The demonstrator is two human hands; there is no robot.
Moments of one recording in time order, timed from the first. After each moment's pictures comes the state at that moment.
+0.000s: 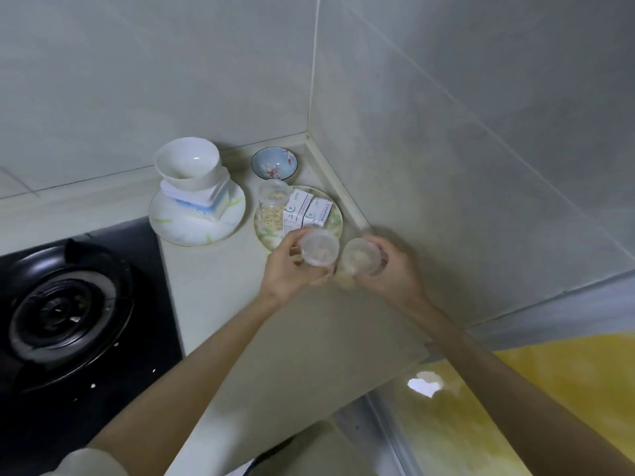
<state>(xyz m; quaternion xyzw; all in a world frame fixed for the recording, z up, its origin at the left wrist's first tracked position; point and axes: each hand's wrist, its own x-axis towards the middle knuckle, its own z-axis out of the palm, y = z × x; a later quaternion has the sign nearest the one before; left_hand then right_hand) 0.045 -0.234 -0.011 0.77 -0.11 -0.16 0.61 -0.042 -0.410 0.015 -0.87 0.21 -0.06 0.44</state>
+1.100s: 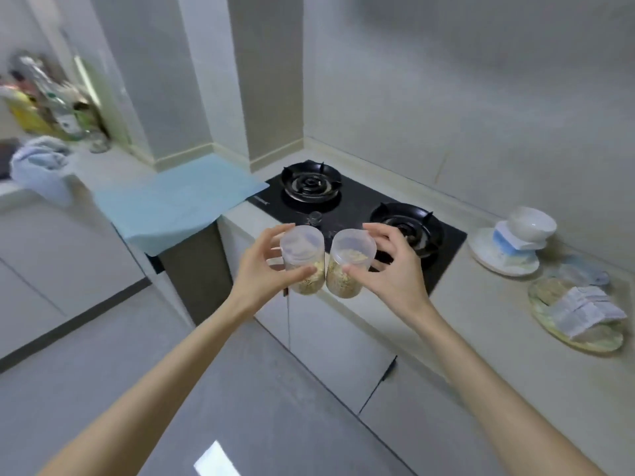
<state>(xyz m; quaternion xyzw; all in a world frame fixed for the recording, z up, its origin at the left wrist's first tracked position) -0.410 0.077 0.135 0.76 0.22 0.30 0.54 -0.273 -0.088 0.148 -0.71 -0.35 0.12 0.59</state>
